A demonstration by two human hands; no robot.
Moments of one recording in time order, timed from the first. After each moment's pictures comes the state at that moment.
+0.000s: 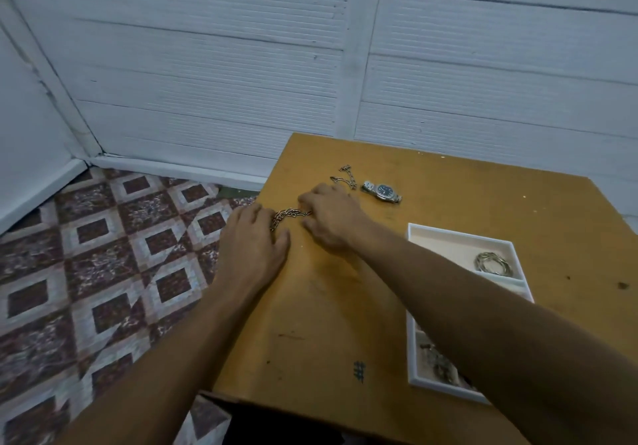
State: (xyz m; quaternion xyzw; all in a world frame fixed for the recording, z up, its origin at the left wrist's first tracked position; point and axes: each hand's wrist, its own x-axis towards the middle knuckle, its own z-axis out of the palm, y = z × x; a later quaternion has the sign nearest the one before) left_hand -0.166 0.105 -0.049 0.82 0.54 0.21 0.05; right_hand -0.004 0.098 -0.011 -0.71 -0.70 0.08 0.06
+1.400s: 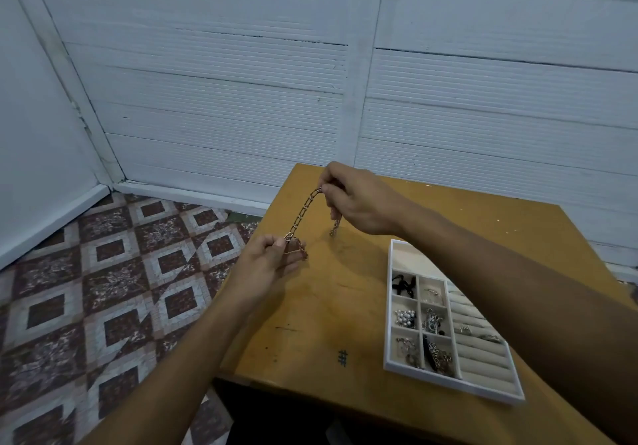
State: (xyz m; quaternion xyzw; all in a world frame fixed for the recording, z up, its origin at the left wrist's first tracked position) left_hand -0.172 0.032 0.002 0.52 0.41 0.40 0.63; right_hand 0.012 0.018 0.102 -0.59 -0.74 0.17 0.27
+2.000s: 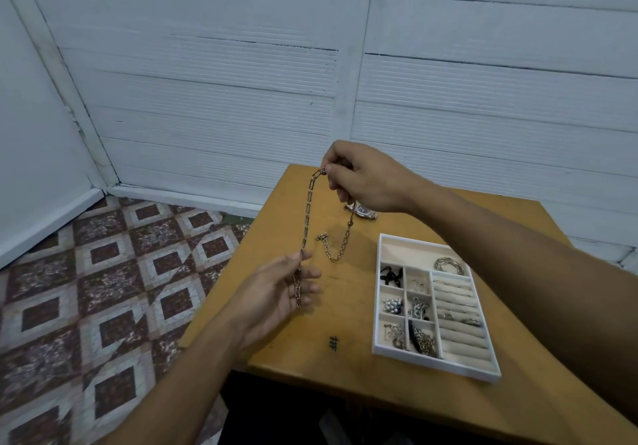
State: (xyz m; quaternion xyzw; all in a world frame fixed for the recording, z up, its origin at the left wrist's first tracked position) left_hand -0.173 -0.012 0.008 0.41 0.27 0.31 0.81; right_hand 0.017 -0.007 0.139 -0.60 -0.71 0.19 0.29
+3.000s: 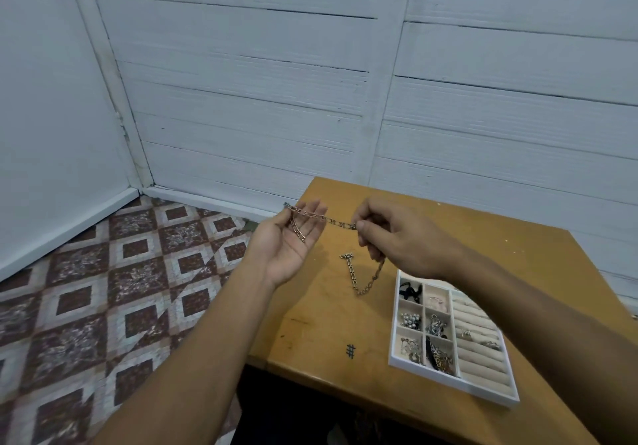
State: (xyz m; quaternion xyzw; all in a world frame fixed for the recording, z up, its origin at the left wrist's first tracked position) left_hand -0.164 0.036 0.053 0.14 0.17 0.46 0.86; right_hand 0.003 -0.062 0.118 -0.58 -0.72 0.24 0.30
